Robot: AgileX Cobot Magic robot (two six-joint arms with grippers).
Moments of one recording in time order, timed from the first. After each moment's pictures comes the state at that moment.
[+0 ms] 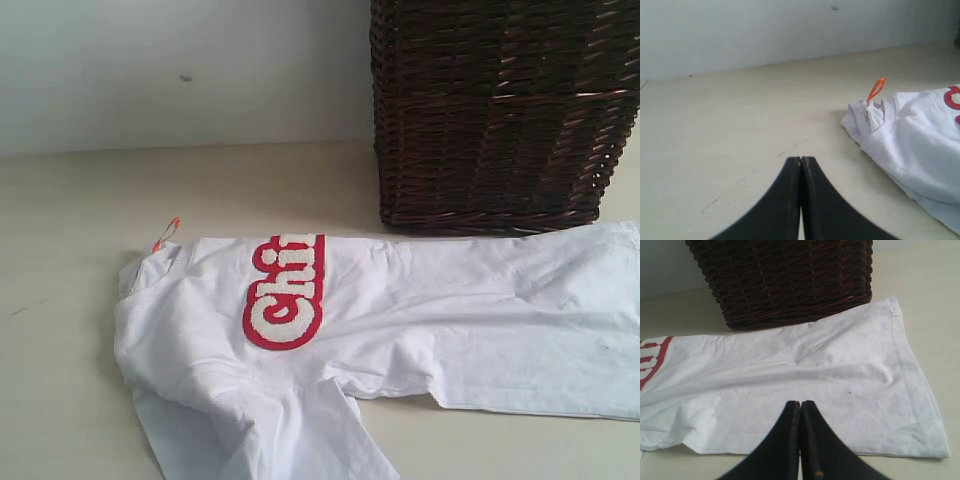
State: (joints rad) left arm -0.10 0.01 0.00 0.17 0.34 -0.08; right arm -0.26 0.00 -0.02 0.61 0.59 -0.44
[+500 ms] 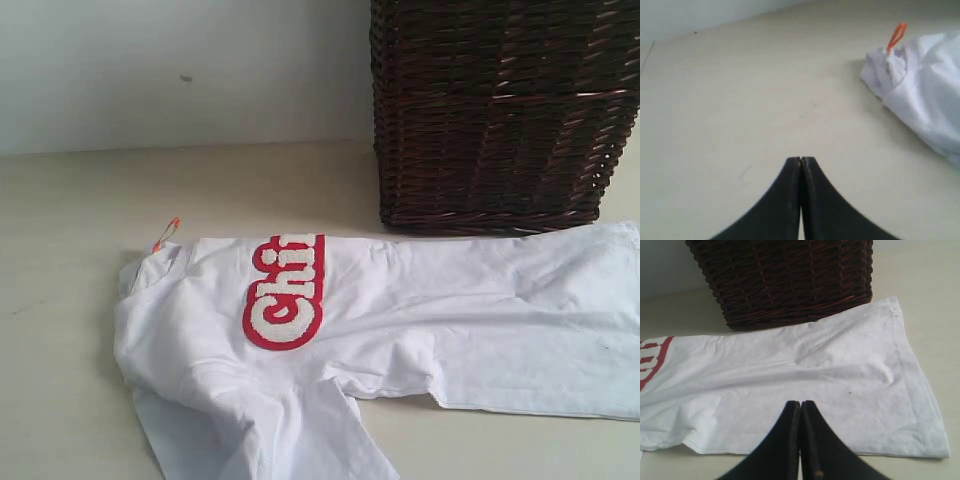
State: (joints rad) left arm -0.10 0.43 -0.28 0.28 0.51 -0.03; right arm -0.26 0.00 -0.02 0.61 0.59 -0.44
